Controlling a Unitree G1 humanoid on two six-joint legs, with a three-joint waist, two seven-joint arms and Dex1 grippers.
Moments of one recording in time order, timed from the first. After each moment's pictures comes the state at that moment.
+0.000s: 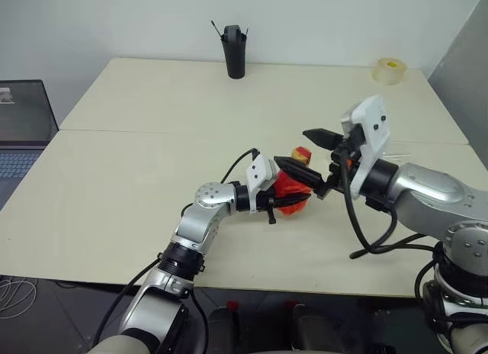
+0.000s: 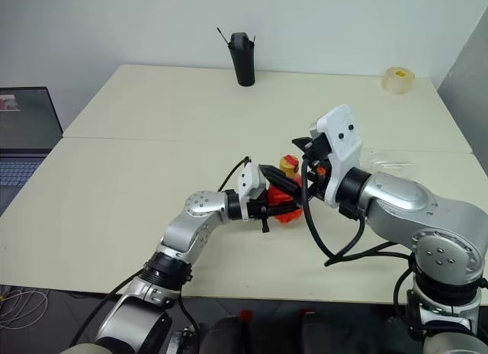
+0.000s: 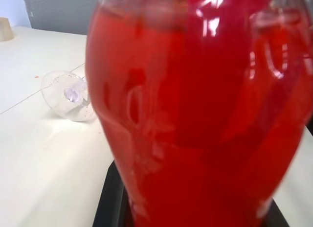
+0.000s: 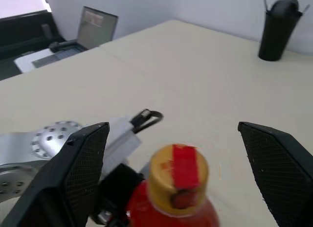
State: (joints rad) left arm -0.57 0.20 -0.25 0.20 -0.26 0.18 -1.03; right arm -0.62 -0.53 -0.11 -0.70 1.03 1.20 0.02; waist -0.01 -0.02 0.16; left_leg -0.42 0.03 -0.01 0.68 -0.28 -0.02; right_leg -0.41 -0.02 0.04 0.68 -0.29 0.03
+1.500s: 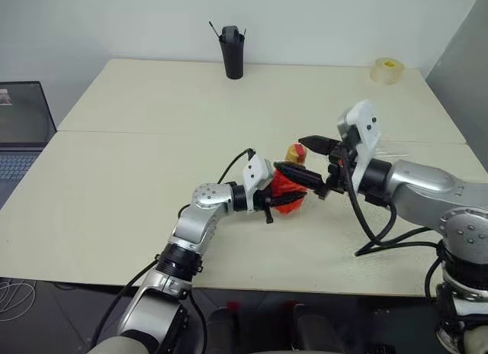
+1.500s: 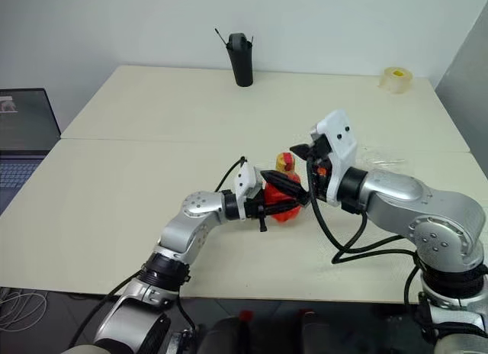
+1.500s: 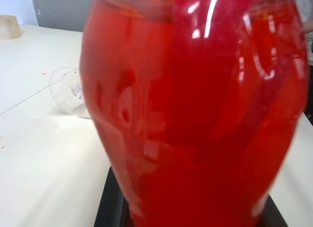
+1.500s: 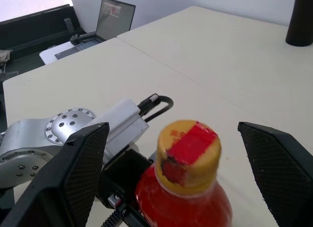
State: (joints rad) left arm -0.56 0.21 -0.24 0.20 -0.26 0.19 -1.01; right arm -0.63 -0.59 -0.02 -0.59 1.05 1.10 0.16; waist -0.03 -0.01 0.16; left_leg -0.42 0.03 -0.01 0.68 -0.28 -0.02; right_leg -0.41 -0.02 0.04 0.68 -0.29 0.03
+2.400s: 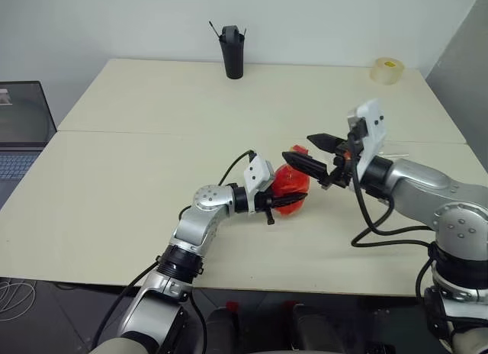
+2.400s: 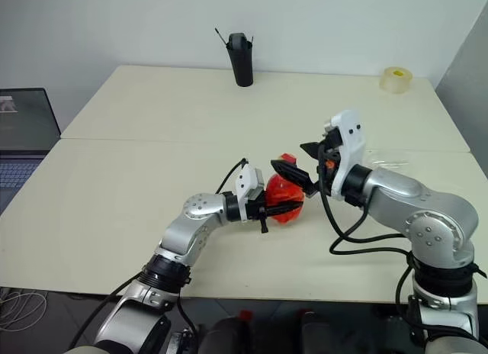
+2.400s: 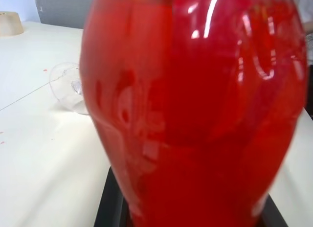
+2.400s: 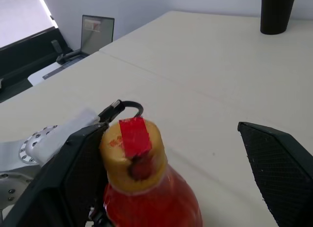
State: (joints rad) left arm -0.55 0.21 -0.25 0.19 -0.25 0.19 -0.99; right arm -0.56 -0.54 -0.14 -0.54 1.04 1.11 0.17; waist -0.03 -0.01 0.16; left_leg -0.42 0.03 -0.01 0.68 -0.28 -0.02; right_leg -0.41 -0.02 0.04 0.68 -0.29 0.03
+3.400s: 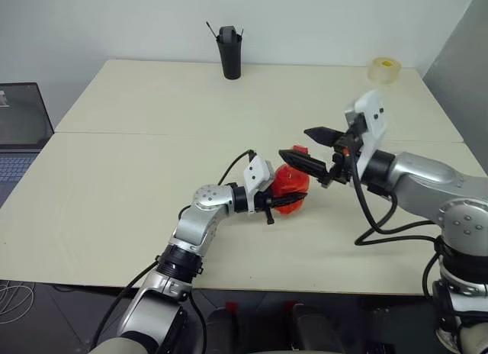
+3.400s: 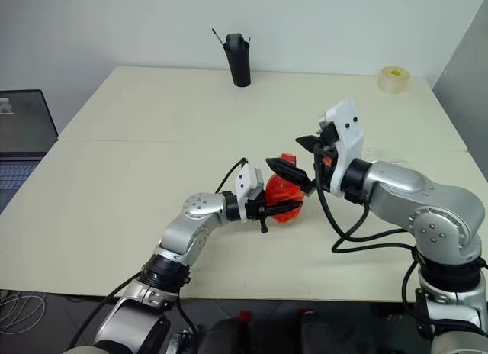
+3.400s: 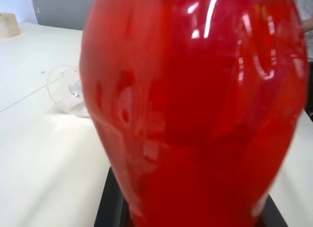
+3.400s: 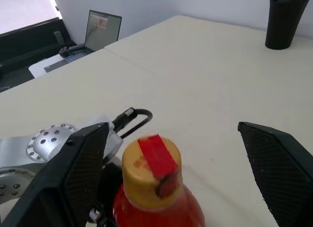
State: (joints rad) left arm -0.55 0.21 -0.25 0.19 -0.25 0.19 -0.99; right arm -0.66 -0.58 -0.05 -0.51 1.00 1.08 0.17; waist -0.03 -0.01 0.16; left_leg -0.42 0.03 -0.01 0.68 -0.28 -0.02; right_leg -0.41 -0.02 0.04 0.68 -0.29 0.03
